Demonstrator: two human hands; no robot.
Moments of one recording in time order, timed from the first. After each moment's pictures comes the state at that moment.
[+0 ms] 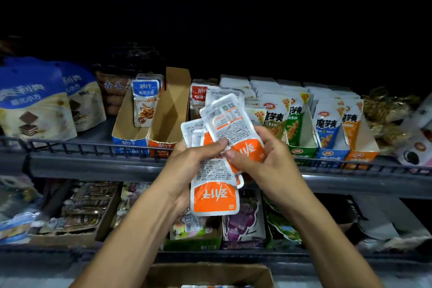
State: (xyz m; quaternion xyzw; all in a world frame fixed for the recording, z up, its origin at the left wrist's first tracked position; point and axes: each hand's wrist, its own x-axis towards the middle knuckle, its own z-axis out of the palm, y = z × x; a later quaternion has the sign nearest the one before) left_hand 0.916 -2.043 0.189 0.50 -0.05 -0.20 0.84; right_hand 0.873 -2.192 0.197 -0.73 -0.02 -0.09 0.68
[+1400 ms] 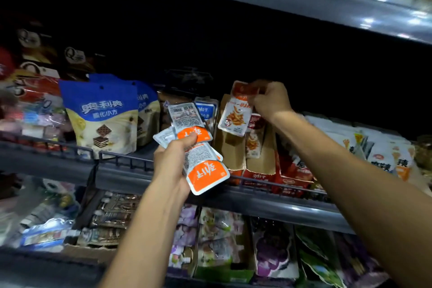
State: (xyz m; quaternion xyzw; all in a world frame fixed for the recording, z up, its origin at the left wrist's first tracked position) left_hand 1.000 -1.922 0.182 0.41 0.14 -0.05 0.90; right_hand 1.078 -2.112 0.265 -0.88 0.00 -0.27 0.39
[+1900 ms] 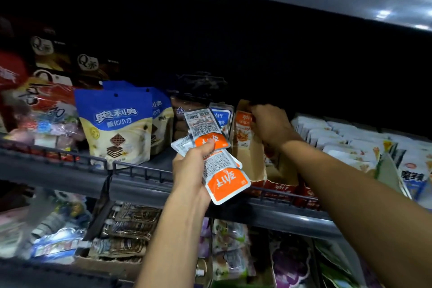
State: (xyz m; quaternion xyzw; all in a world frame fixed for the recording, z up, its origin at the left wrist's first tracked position) left_hand 1.011 -1.918 0.184 0.38 0.14 -0.06 0.91; right_hand 1.119 -2.106 0.214 -0.96 -0.06 -0.27 -0.04
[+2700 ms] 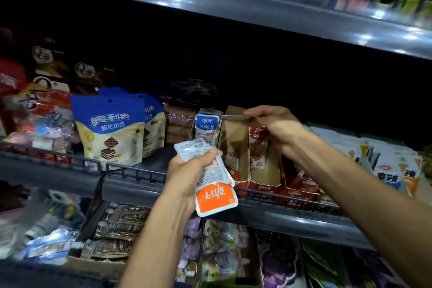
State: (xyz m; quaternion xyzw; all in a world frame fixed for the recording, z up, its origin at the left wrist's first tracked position) left_hand 0.987 -1.923 0.192 0.47 0.08 -0.08 0.87; right_hand 1.032 -2.102 0.267 -0.77 -0.02 -0.10 0.63
